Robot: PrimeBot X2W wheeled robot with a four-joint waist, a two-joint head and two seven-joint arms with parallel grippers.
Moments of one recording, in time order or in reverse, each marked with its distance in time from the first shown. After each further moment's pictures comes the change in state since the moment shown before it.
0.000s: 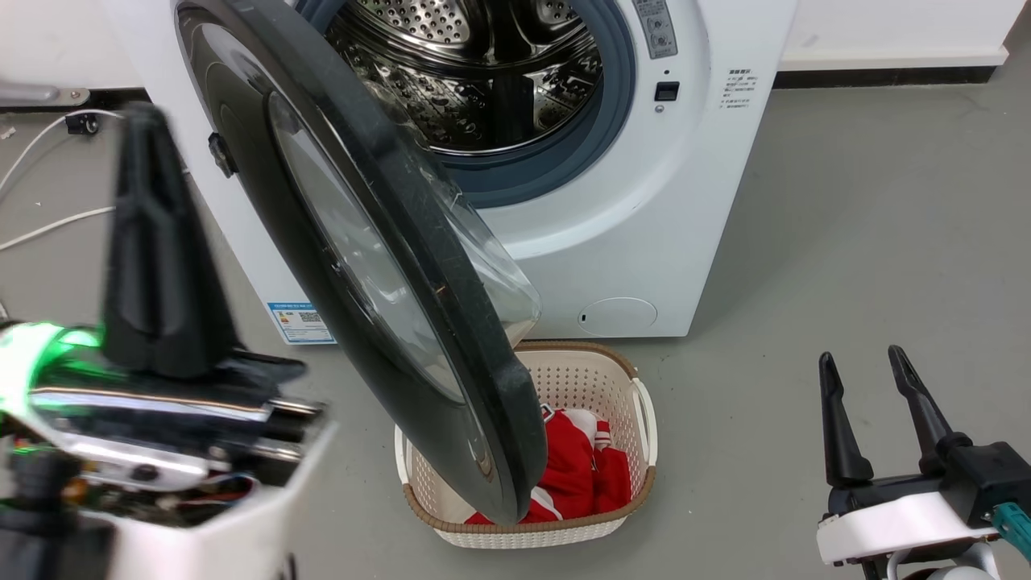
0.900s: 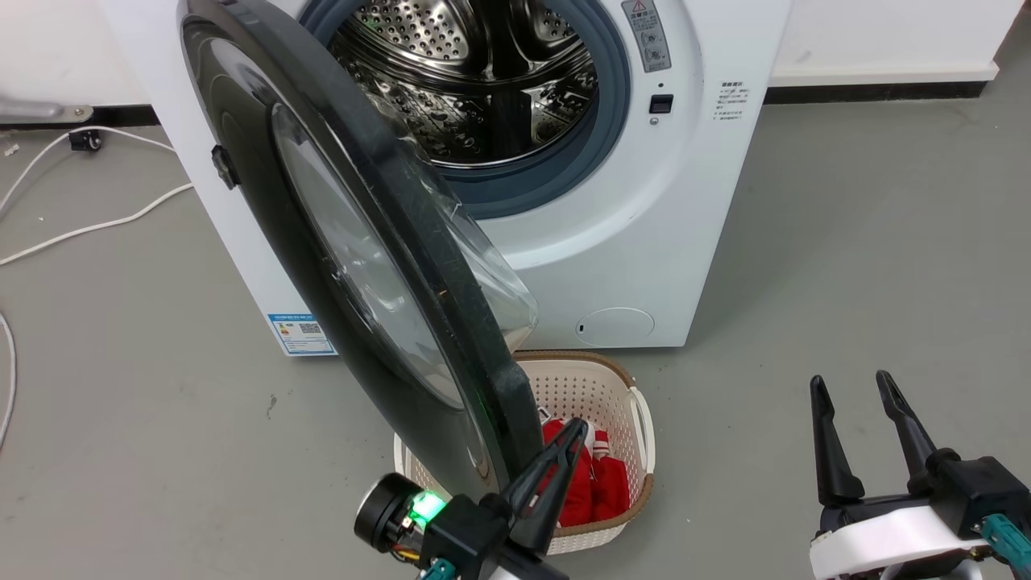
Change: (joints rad) left arm 0.199 0.060 -0.544 0.556 -0.101 0.061 0.060; right arm 0.019 0.000 0.011 0.048 0.038 0.000 0.000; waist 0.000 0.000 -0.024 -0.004
